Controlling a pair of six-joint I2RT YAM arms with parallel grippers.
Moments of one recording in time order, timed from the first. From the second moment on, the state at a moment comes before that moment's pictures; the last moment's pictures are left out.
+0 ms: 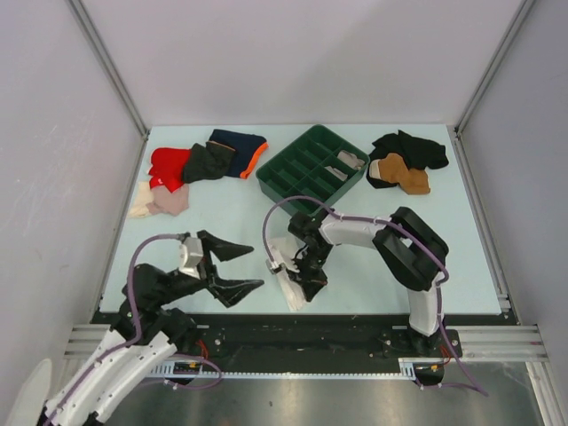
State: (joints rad) left arm -0.62 0.19 0.42 -0.01 0.57 -0.28; right arm 0.87 1.93 1.20 -0.85 -0.76 -0.94
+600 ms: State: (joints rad) left arm -1.36 0.85 0.42 0.04 0.04 -0.03; right arm 0.70 2.13 1.37 -1.17 -0.91 -0.95
